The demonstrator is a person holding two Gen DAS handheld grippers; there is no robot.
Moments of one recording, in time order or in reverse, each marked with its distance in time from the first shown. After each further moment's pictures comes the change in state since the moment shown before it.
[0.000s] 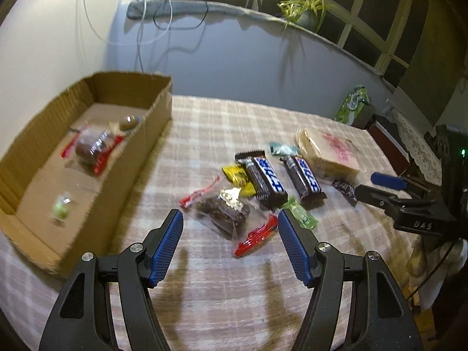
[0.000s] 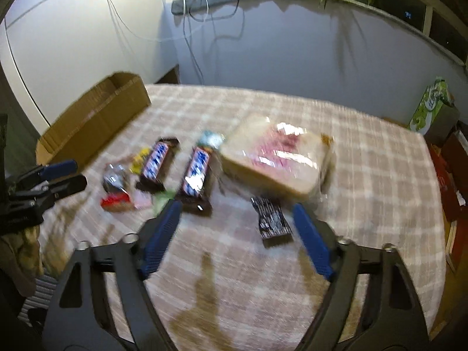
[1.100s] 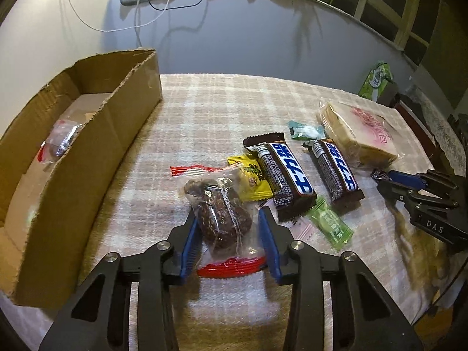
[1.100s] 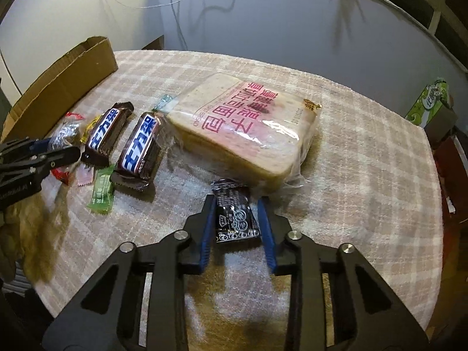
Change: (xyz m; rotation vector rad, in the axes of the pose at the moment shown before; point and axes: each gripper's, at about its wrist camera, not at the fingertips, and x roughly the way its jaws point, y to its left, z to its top) left arm 0.055 -0.016 0.006 0.045 0.084 0.120; right arm 0.045 -0.023 -0.006 -0.069 0.101 -0.077
